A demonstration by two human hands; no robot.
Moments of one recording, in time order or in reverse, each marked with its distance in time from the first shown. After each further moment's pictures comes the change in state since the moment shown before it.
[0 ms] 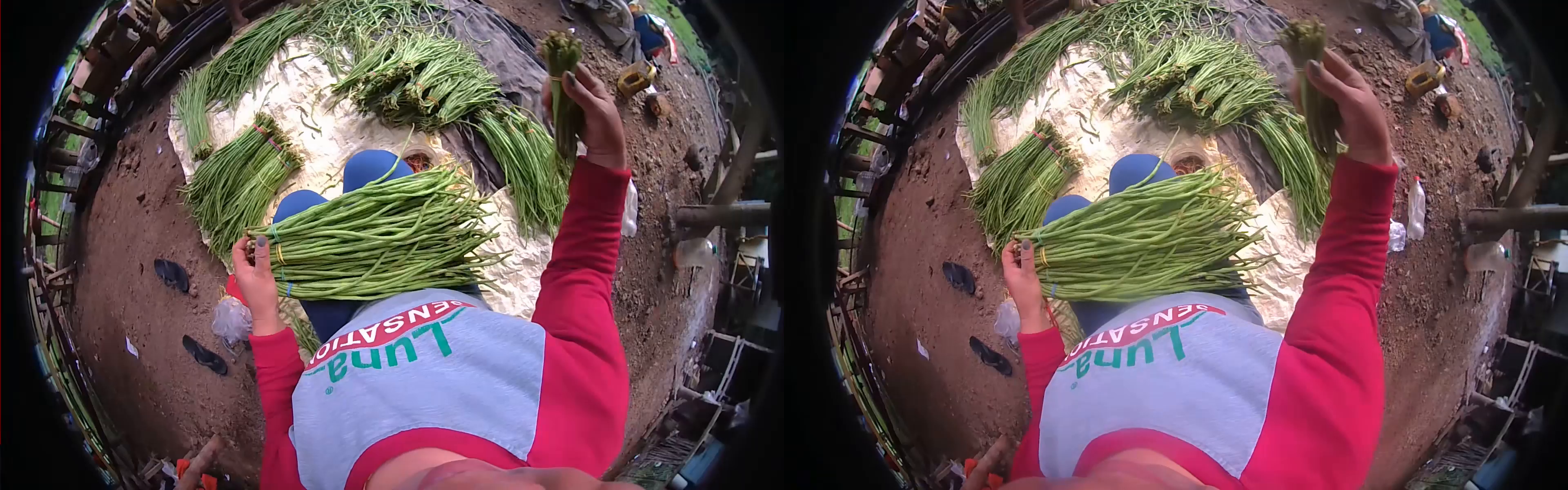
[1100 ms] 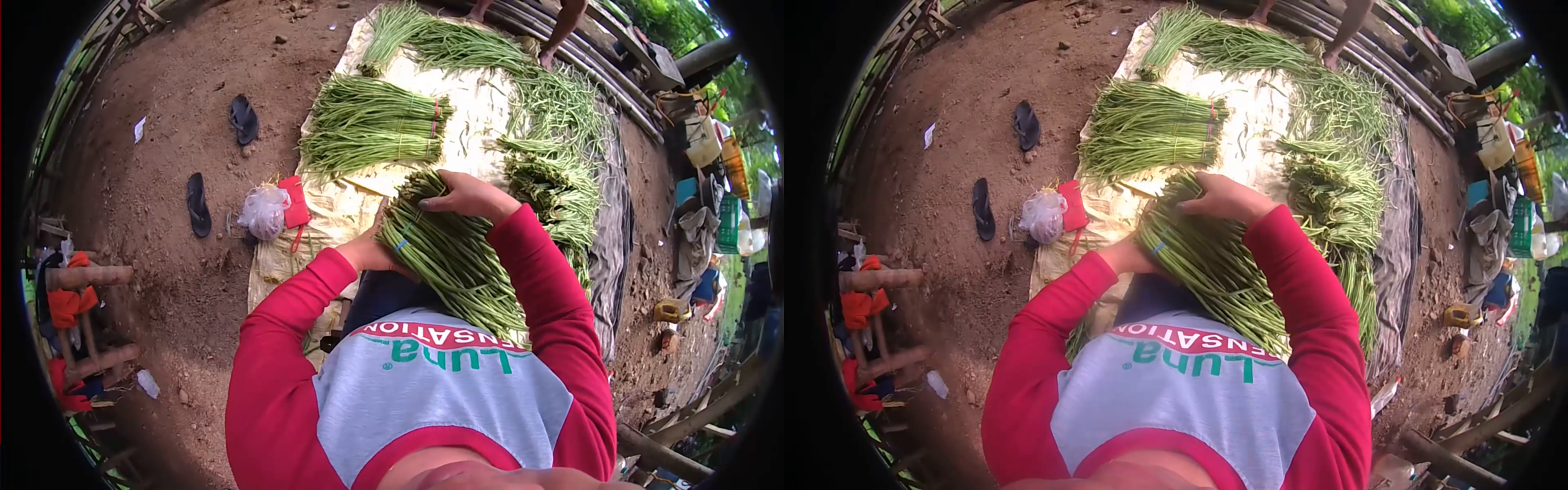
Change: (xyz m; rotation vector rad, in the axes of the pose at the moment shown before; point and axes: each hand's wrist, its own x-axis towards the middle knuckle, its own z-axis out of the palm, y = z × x) left_hand -0.019 -0.048 -0.025 0.191 -0.697 0.198; right_hand 0.079 0.114 0.390 -0.928 -1.204 0.144
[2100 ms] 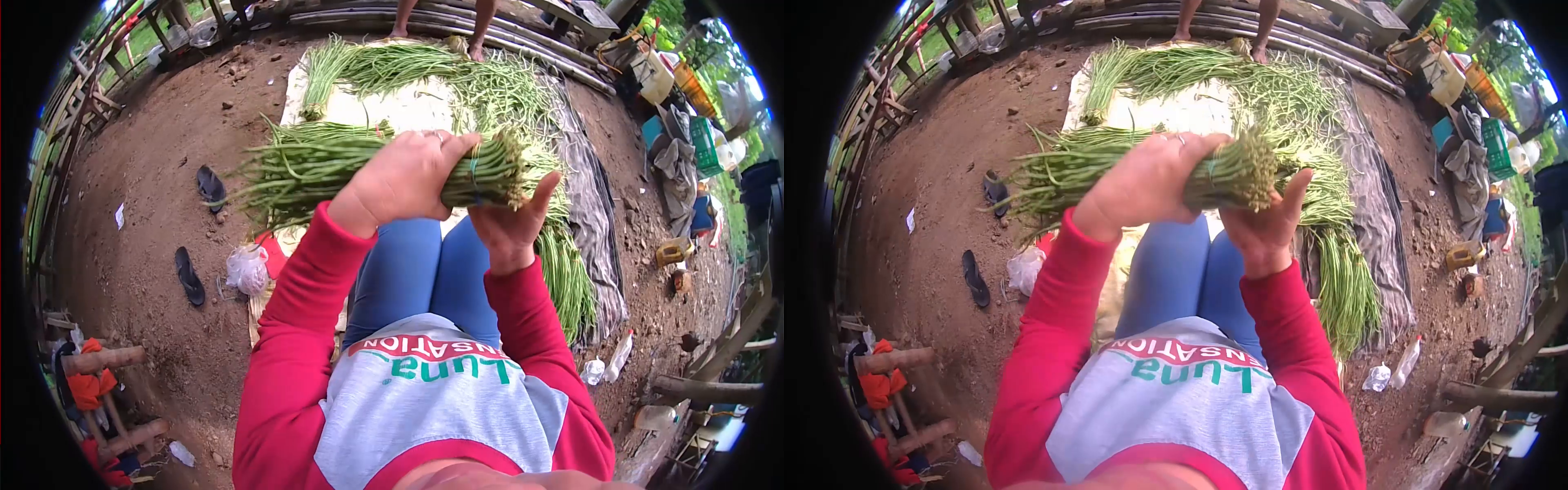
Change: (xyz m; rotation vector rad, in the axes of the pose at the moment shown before) left_hand 0.130 0.203 -0.080 0.576 0.248 0.531; right_hand -0.130 0.011 0.003 1.957 0.513 -1.008
